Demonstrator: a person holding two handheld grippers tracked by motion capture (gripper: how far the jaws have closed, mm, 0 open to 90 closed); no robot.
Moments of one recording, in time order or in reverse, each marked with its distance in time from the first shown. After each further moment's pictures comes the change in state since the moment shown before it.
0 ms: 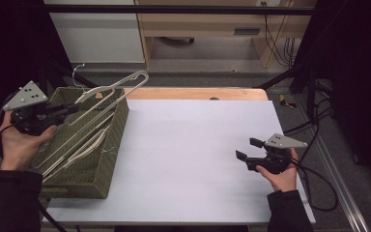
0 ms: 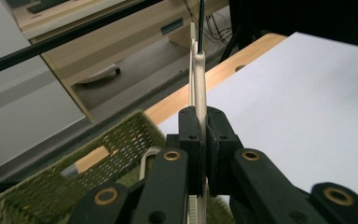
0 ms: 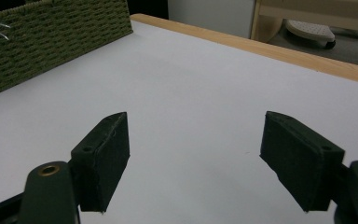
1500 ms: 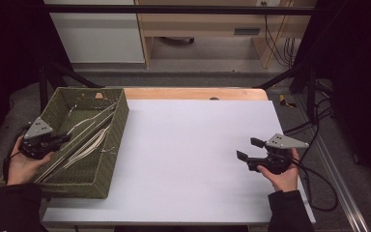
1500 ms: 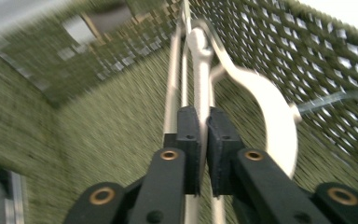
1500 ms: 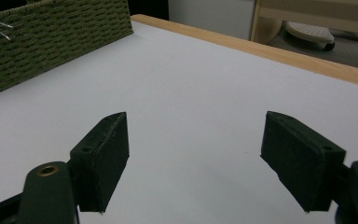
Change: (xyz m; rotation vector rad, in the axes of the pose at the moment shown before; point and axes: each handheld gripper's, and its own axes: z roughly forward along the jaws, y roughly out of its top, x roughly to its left) left arm 0.031 -0.141 0.039 0.231 0.046 -0.072; right arm -0.001 0.001 -0.003 -0.002 0.002 -0.010
